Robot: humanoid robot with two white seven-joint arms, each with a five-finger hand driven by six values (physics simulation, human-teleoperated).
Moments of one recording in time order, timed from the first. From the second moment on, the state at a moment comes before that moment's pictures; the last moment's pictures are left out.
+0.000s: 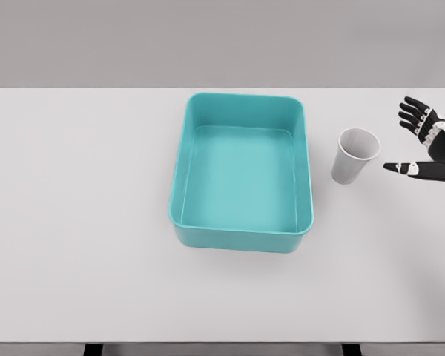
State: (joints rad) left arm -0.02 0.00 -0.13 -0.05 0.04 0.01 -0.17; right arm -0.13 -0.44 -0.23 -1.41 -0.32 -0.08 0.61
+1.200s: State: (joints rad) left arm -0.02 0.00 -0.13 -0.05 0.04 0.01 -0.17; right arm -0.19 -0.30 -0.16 -1.23 -0.32 -0.09 0.61
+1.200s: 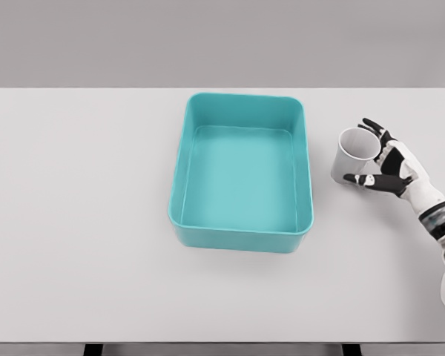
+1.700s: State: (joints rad) left arm -0.02 0.00 -0.13 -0.05 0.04 0.01 -0.17; right arm -0.21 -0.27 -0.13 -1.16 -0.31 -0.10 0.61
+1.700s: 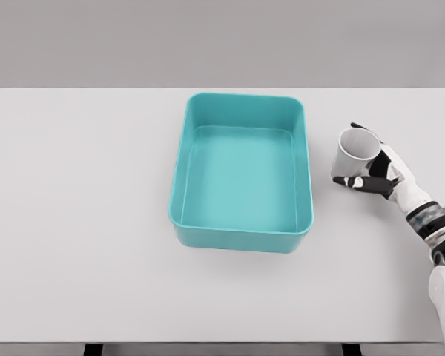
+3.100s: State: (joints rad) left arm -0.02 0.00 -0.13 -0.05 0.04 0.01 -0.17; right arm -0.22 -0.28 -0.12 -1.29 -0.31 -0.11 0.61
